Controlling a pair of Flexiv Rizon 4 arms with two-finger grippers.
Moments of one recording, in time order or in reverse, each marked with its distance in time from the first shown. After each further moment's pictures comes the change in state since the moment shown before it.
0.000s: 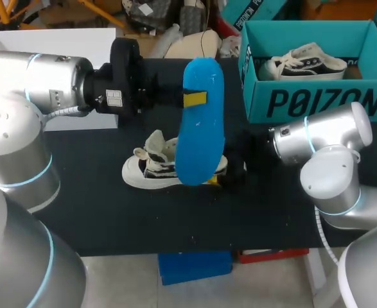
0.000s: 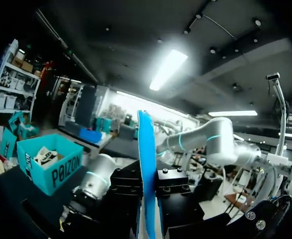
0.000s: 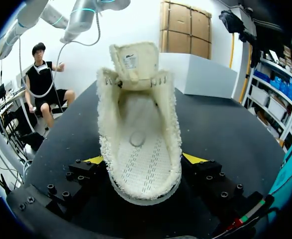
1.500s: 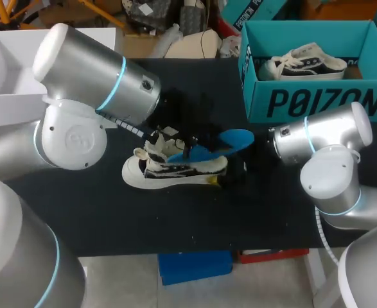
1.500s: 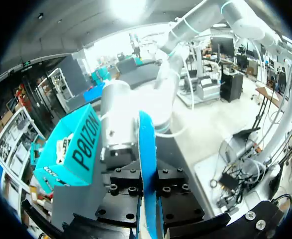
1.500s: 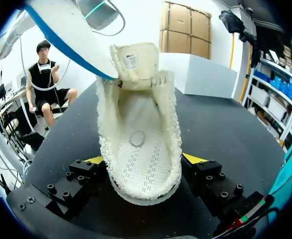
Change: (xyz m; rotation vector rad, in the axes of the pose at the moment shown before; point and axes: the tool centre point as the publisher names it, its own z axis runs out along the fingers) left arm -0.105 0.141 0.040 -0.689 -0.150 0.560; right arm 0.000 0.000 0.000 0.000 0.000 0.000
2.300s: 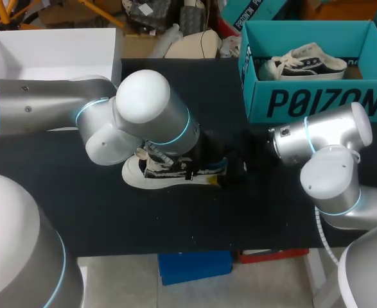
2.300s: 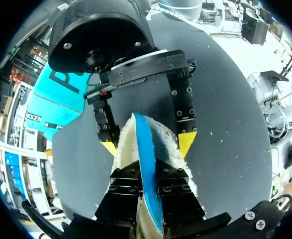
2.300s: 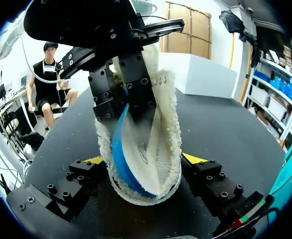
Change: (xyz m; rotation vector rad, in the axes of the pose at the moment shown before) left arm -0.040 0.201 0.076 -0.643 -0.115 0.060; right arm 0.000 0.000 0.000 0.000 0.000 0.000
